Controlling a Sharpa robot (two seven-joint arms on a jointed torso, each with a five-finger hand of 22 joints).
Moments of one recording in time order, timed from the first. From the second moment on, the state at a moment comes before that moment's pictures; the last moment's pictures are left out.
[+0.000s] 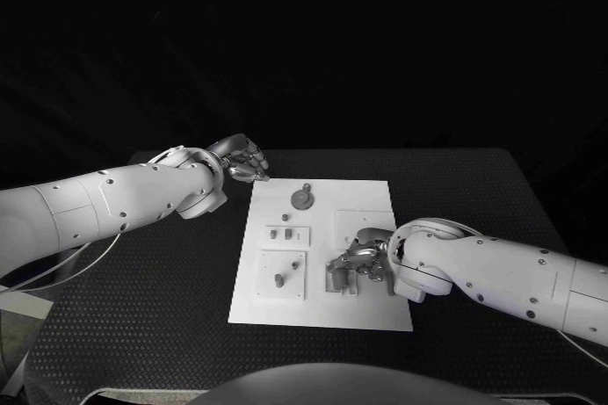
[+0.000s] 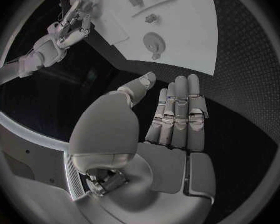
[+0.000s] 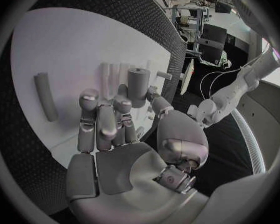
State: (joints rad) left arm 1.26 -0.79 -0.18 1.22 -1.01 -0.37 -0.04; left_hand 1.21 -0.20 0.57 -0.11 0.11 0.86 0.18 0.32 0.44 1.14 0.12 0.07 0.33 1.06 0.01 0.76 0.59 0.01 1.12 -0.08 0.07 1.00; right arm 1.13 -0.55 -0.20 1.40 -0.96 0.00 -0.46; right_hand 0.69 0.05 0.56 -0.26 0.04 1.13 0.04 0.16 0.82 1.23 -0.05 1.05 1.11 1.31 -0.14 1.47 1.04 0.20 1.17 -0.06 1.00 1.26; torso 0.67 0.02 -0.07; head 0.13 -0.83
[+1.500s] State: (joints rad) left arm 1.26 -0.79 -0.18 1.21 -1.01 -0.37 -0.04; left_hand 1.21 -0.20 0.57 -0.11 0.11 0.86 0.18 0.32 0.44 1.14 0.12 0.07 0.33 1.07 0.01 0.76 0.59 0.01 1.12 -0.08 0.07 1.00; right arm 1.13 -0.56 -0.20 1.41 -0.96 -0.01 -0.46; right_hand 0.60 -0.21 0.67 -0.15 0.05 1.11 0.07 0.13 0.83 1.19 -0.05 1.03 1.11 1.27 -0.15 1.46 0.97 0.22 1.16 -0.07 0.98 1.24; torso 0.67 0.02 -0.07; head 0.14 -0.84
